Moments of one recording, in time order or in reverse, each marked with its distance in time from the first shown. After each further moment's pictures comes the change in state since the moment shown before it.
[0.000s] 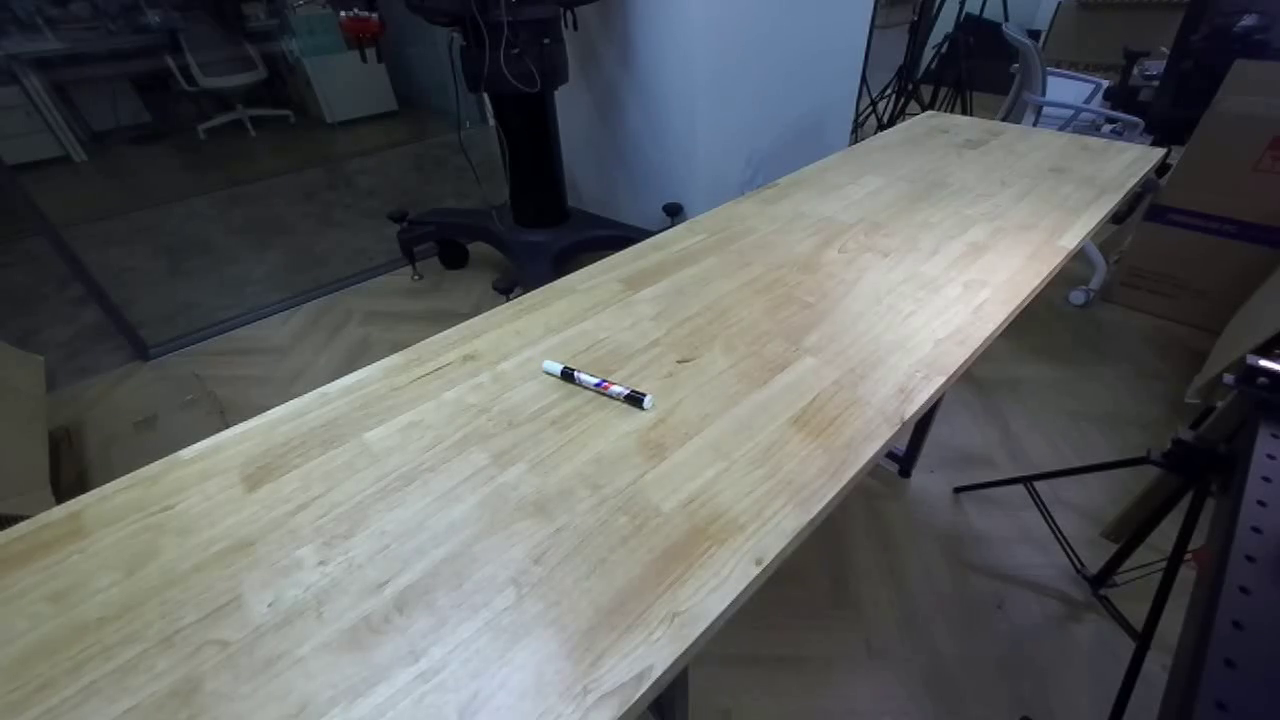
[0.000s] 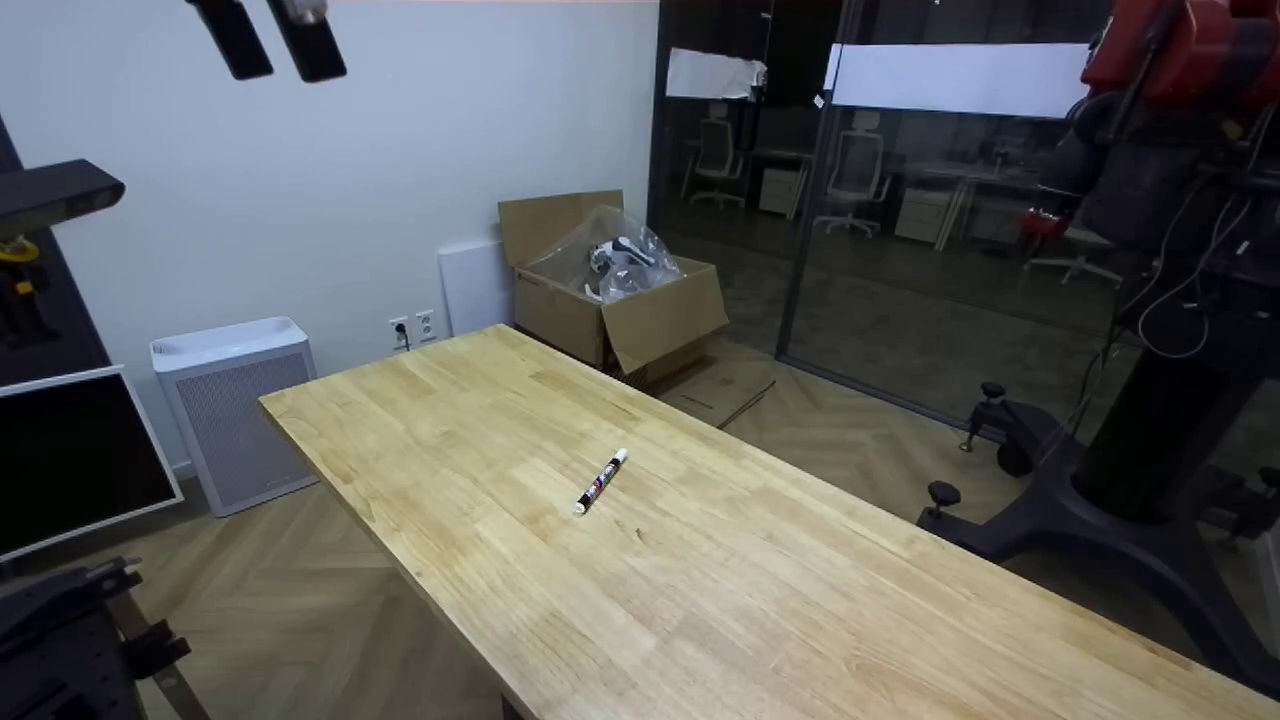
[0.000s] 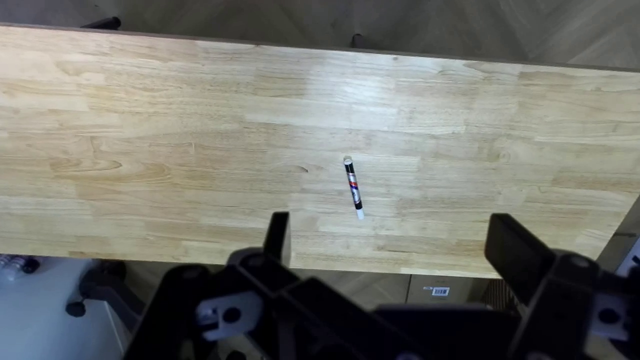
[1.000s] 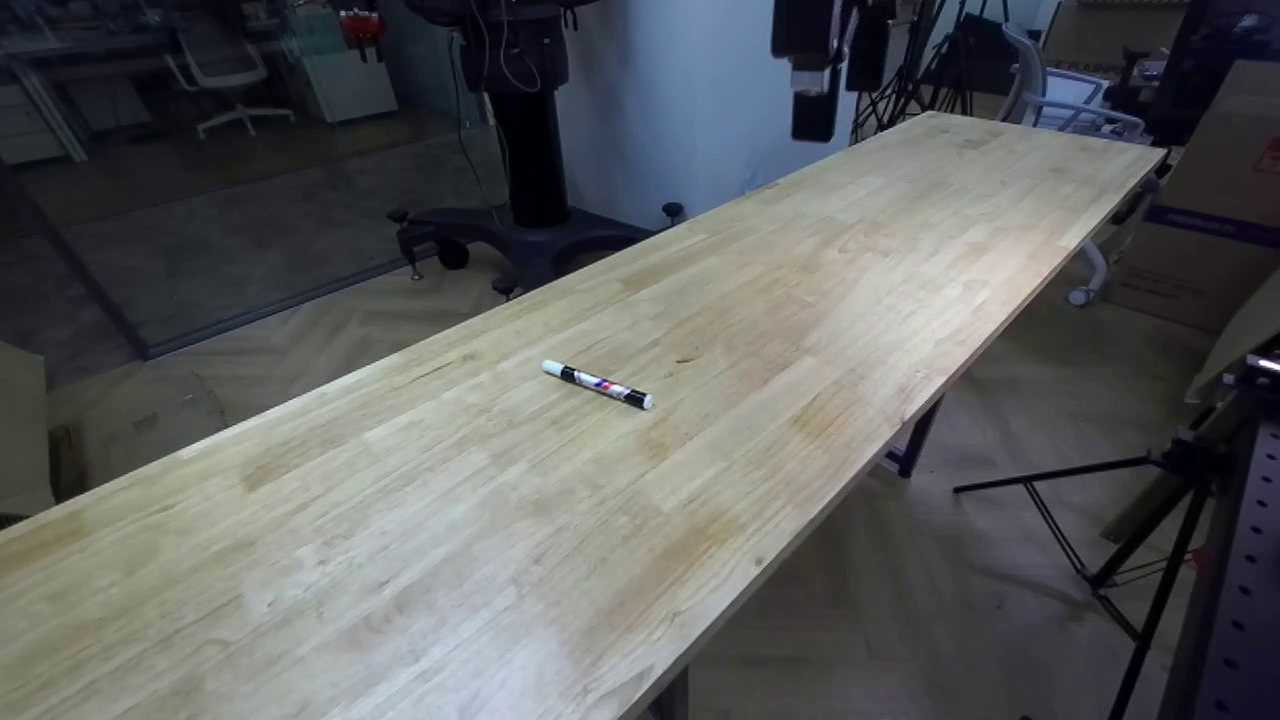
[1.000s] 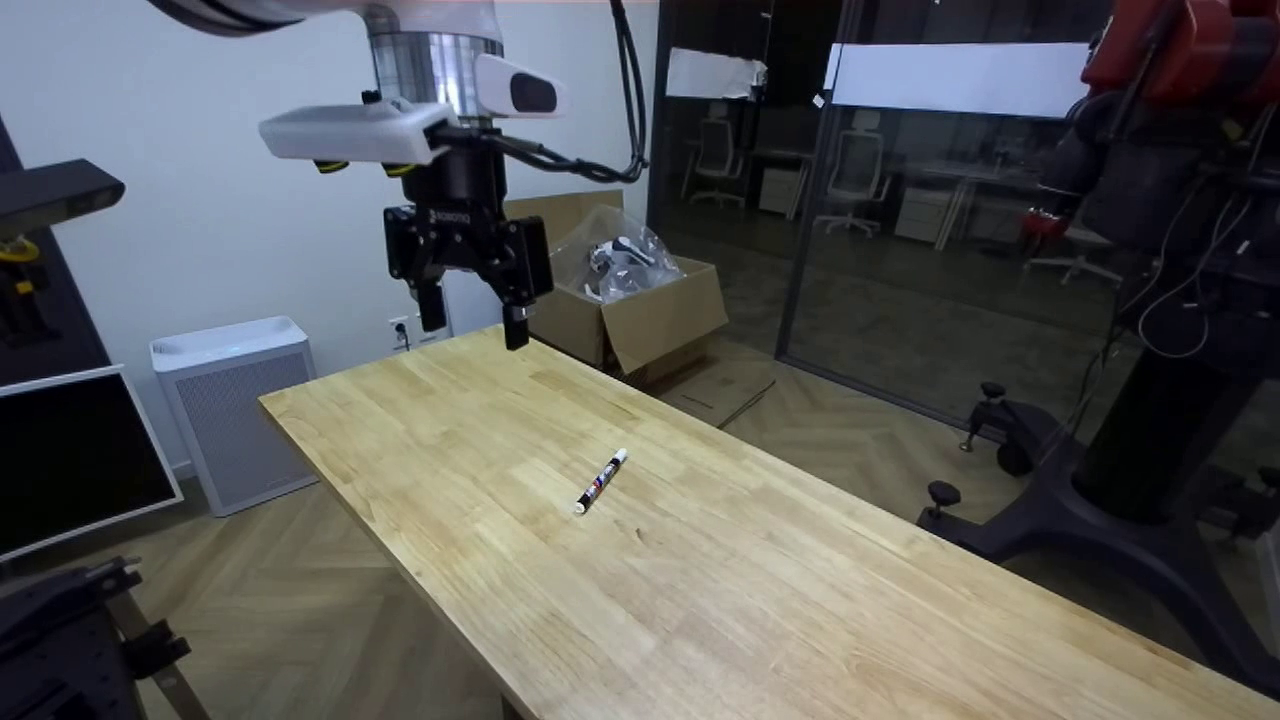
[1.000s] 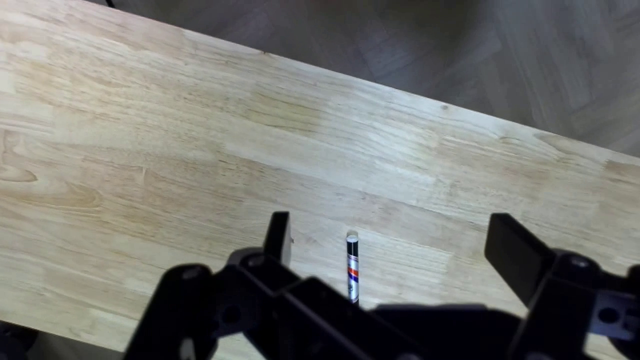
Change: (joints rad) arm 0.014 0.653 0.006 0.082 -0.100 0.309 -0.114
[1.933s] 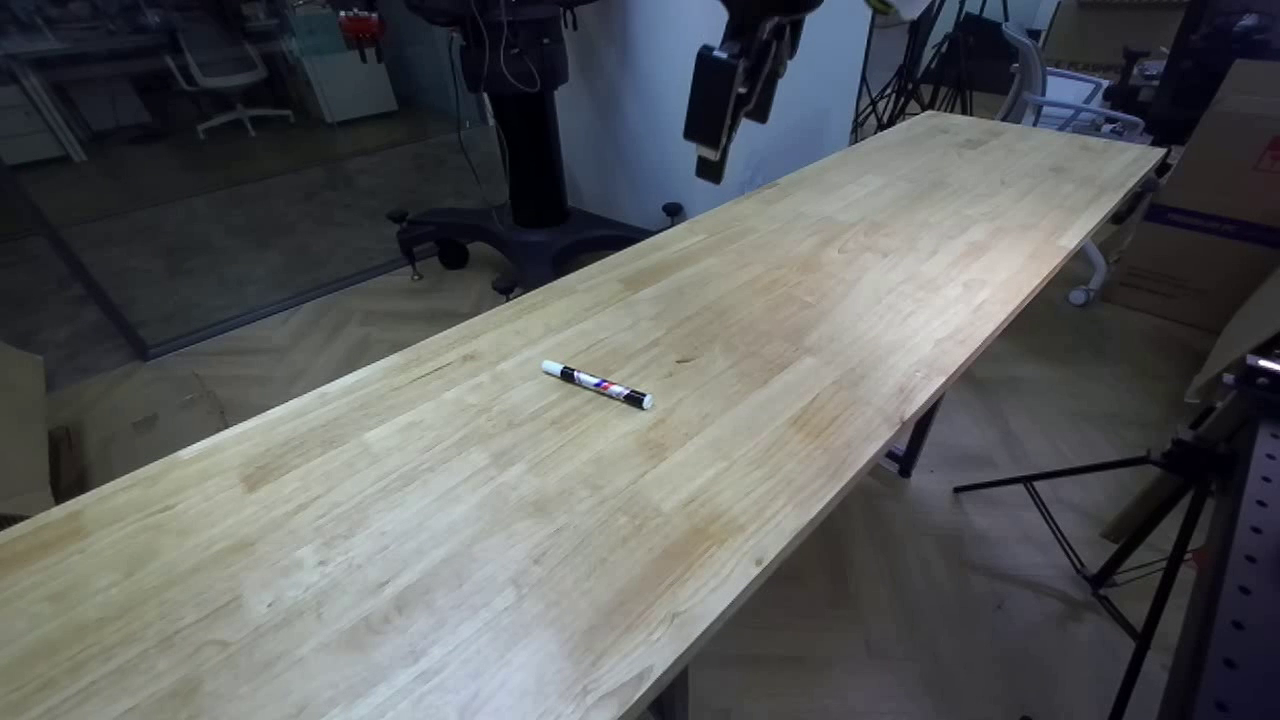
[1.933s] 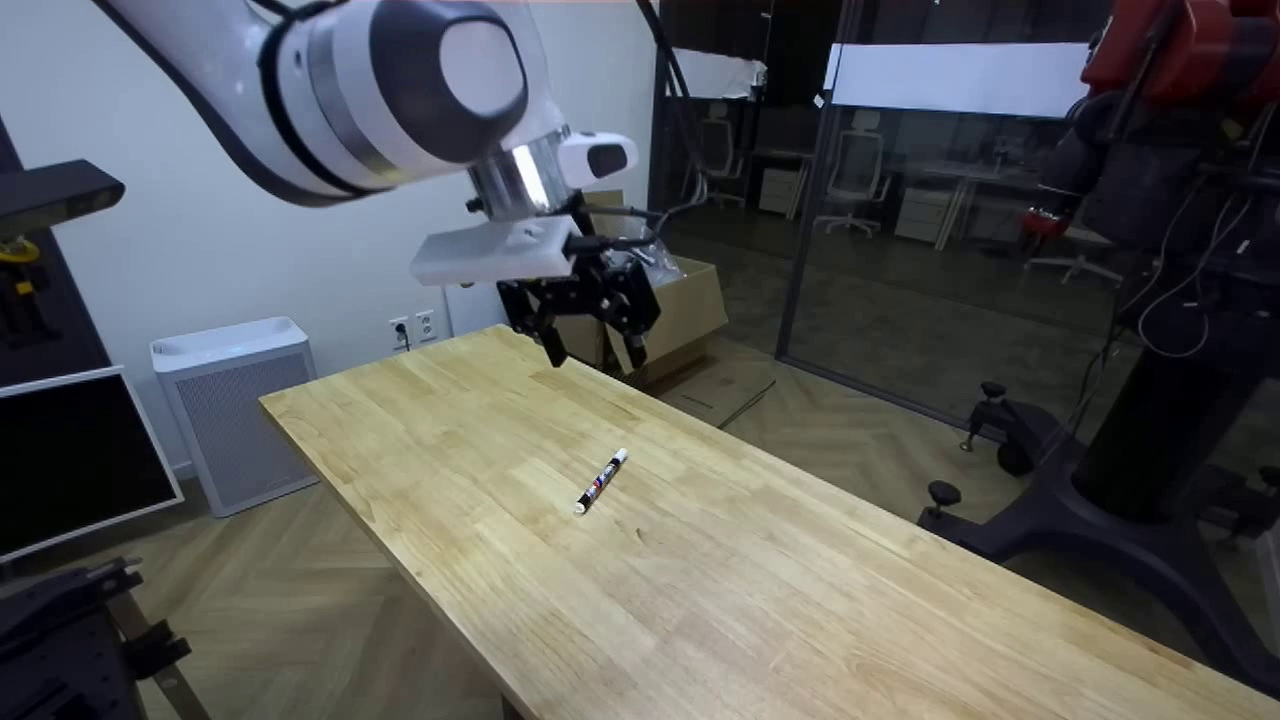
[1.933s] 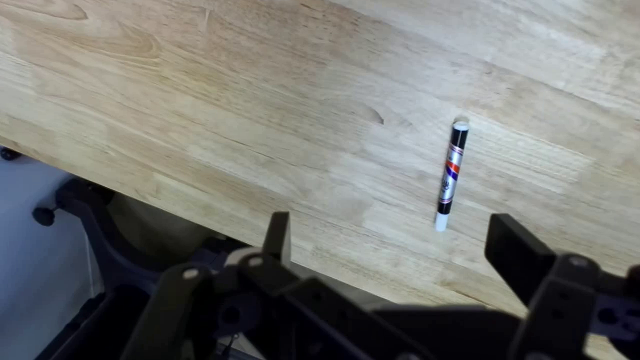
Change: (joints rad) arm -0.081 0.255 -0.028 0.026 -0.341 0.538 0.149
